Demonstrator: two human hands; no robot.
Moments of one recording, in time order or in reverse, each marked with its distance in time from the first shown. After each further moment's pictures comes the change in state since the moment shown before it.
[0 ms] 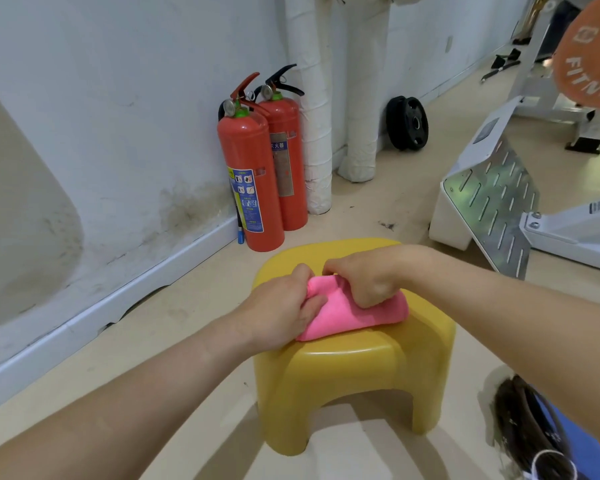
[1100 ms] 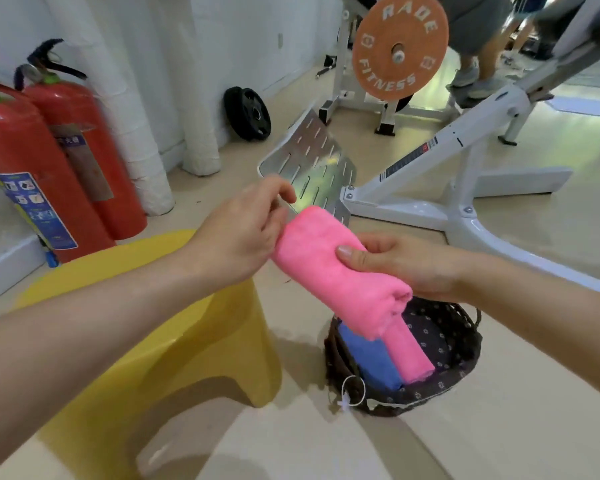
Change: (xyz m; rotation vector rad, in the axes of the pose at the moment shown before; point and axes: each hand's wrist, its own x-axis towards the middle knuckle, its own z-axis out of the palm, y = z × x) left_hand 0.087 0.205 0.026 -0.280 0.226 0.430; right_hand -0.210 0.171 0.111 1.288 0.407 0.038
